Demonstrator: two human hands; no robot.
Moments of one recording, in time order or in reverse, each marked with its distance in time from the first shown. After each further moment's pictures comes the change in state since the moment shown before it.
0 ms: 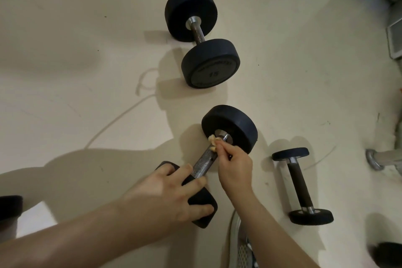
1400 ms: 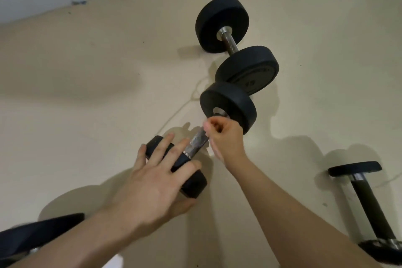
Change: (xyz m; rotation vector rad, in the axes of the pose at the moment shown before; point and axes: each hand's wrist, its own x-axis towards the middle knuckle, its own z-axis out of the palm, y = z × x) left_hand -0.040 -0.058 -0.005 -0.052 -0.117 -0.637; right_hand 0.052 -0.093 0.073 0.310 -0.254 -0.077
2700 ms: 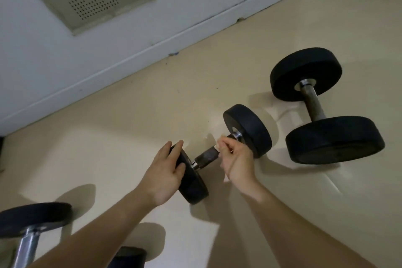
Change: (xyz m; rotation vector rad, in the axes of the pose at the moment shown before) left_hand 0.049 -0.117 -0.055 -0.512 0.027 -0.810; right_hand 0.099 -0.068 0.087 0.231 -0.243 -0.006
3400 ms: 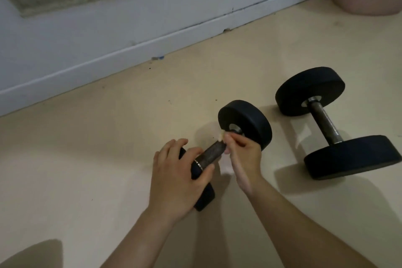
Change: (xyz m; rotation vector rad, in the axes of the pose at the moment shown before) left_hand 0.076 -0.049 -0.010 -0.019 0.323 0.342; right_hand 0.050 -0.032 0.070 0.307 0.235 0.091
